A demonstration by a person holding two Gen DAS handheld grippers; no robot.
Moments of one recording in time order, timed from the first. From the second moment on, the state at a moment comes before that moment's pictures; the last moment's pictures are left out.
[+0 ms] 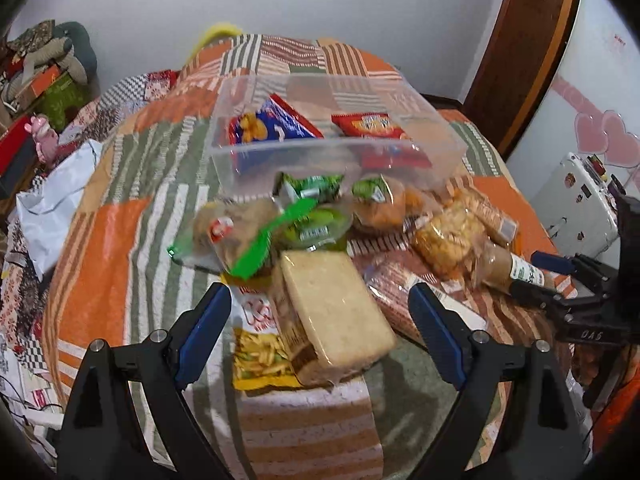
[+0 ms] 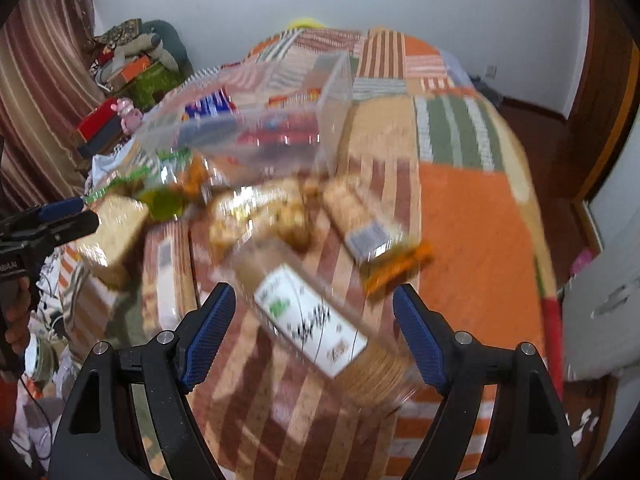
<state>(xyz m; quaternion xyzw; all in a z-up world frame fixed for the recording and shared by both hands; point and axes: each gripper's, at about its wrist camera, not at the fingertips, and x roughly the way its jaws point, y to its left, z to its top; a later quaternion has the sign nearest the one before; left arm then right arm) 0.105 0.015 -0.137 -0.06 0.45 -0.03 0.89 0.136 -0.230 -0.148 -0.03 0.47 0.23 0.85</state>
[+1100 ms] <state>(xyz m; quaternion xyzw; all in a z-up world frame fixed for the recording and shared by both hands) 0.107 0.010 -0.161 -0.06 0.45 -0.05 0.89 0.131 -0.214 -0.148 -0.02 0.47 0.27 0.84</state>
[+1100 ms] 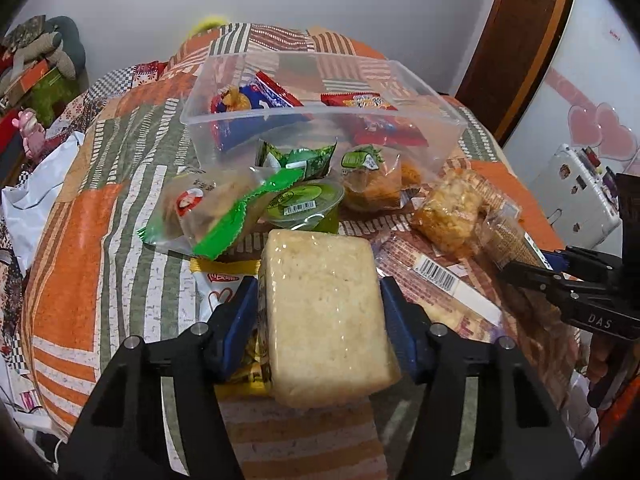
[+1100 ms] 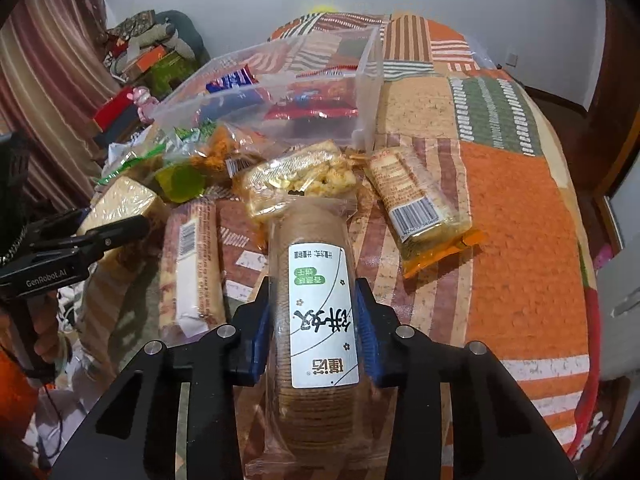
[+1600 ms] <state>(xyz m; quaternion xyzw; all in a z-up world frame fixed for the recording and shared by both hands) 0.103 0.016 -0.111 -0.08 0.39 -0.06 0.91 0.140 -0.215 -0.099 0.01 0.41 0.27 0.87</state>
